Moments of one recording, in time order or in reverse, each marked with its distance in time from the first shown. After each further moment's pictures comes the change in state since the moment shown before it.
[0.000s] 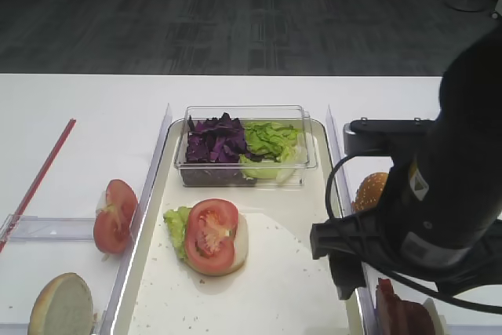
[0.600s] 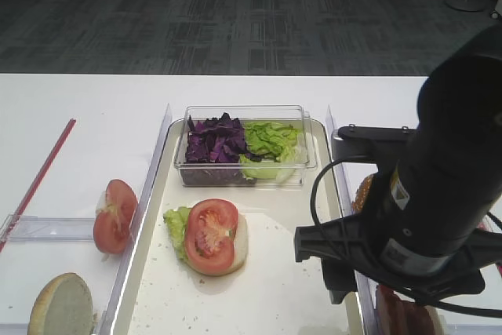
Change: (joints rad) left arm 0.000 0.000 0.000 0.000 0.000 0.000; right arm 0.038 0.038 -0.004 0.018 -0.040 0.063
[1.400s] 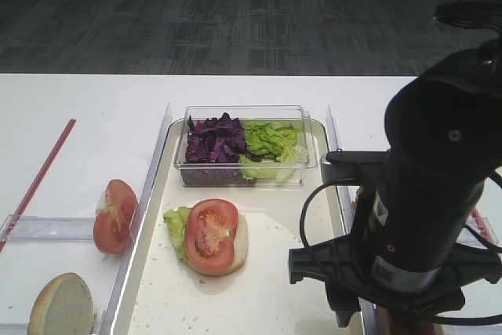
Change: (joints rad) left arm 0.000 0.000 0.000 0.000 0.000 0.000; right arm 0.000 0.081 0.000 0.044 0.005 -0.036
